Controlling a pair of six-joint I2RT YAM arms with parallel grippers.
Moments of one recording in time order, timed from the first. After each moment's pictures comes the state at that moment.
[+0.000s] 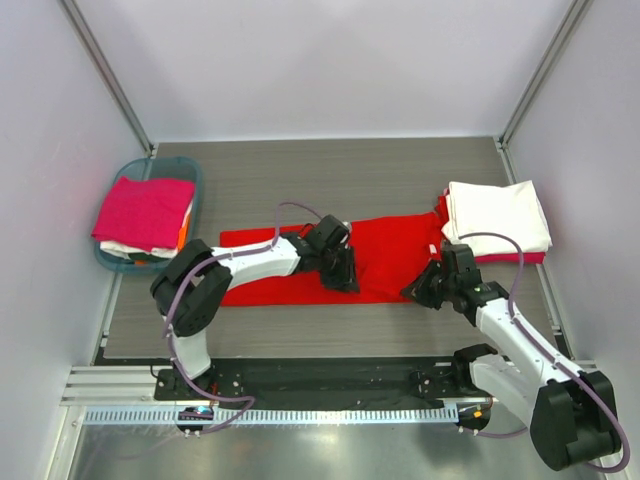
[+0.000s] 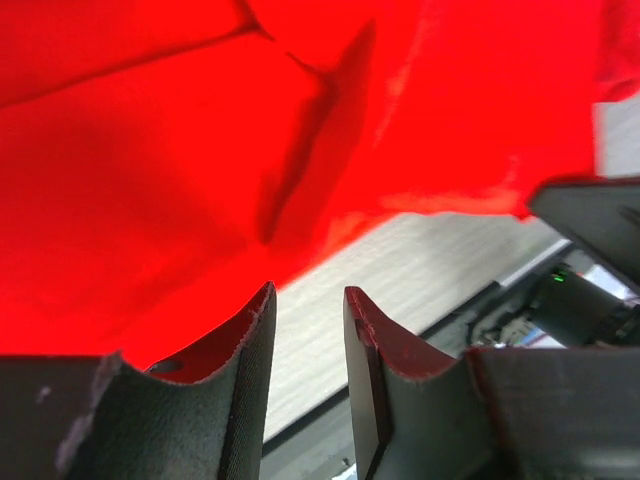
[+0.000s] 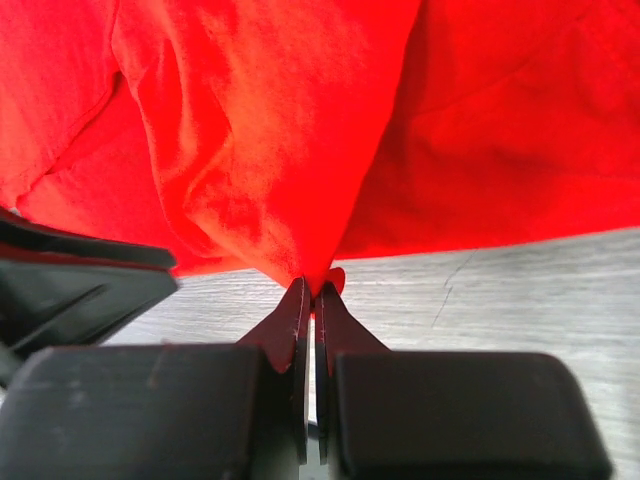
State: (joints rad) left arm -0.85 1.81 1.16 -0.32 0.27 -0.81; right arm 0.24 0.91 0.42 -0.41 -0.22 0.84
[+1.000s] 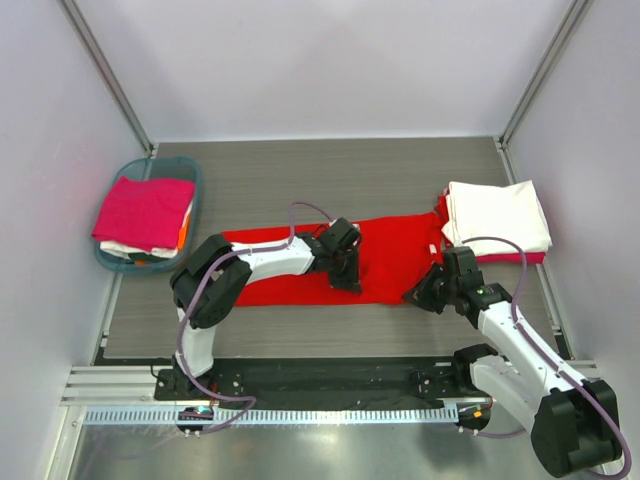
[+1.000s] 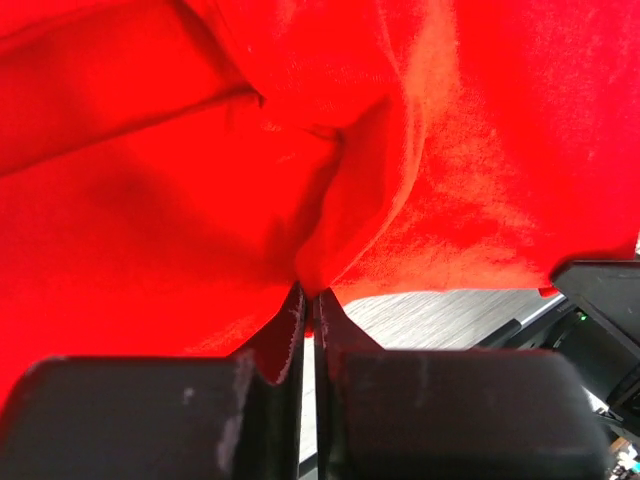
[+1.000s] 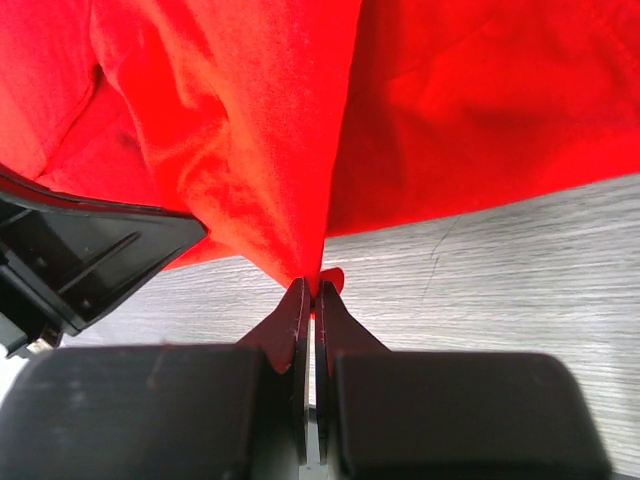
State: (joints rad) left arm -0.89 1.94 1.25 -0.32 0.22 -0.81; right arm 0.24 0.87 0.43 -0.50 -0.21 0.88
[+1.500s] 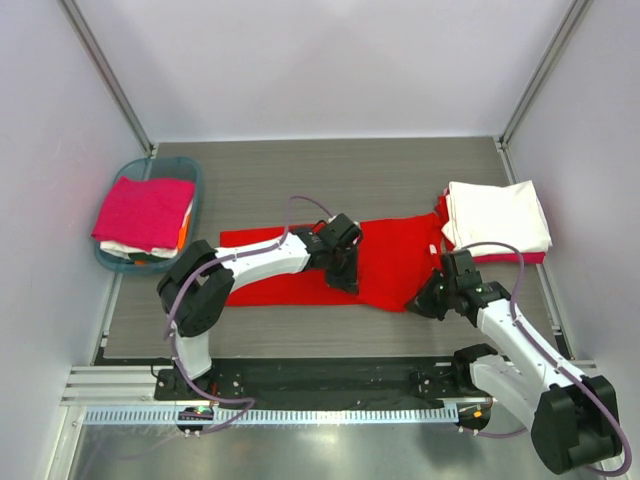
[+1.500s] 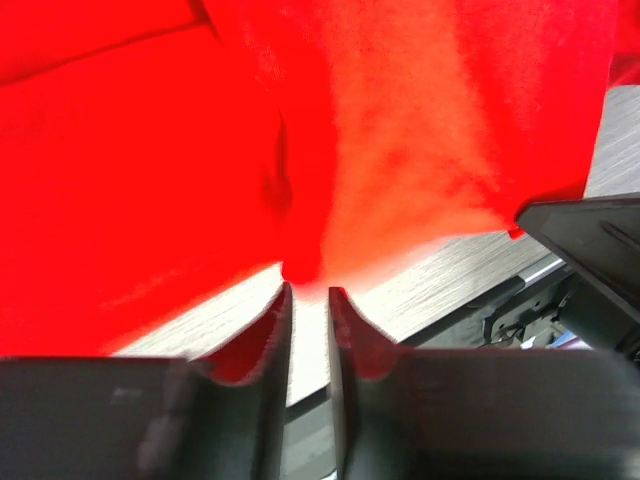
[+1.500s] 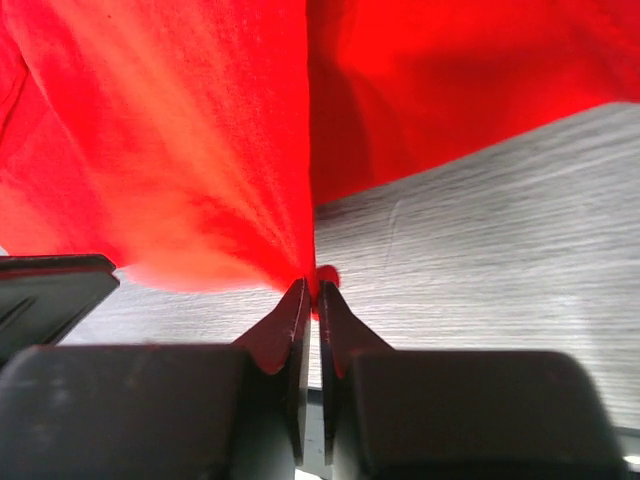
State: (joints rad) left arm -0.90 1.85 1.29 -0.49 0.18 -0.78; right arm 0.24 0.89 0.44 -0.59 -0.20 0.91
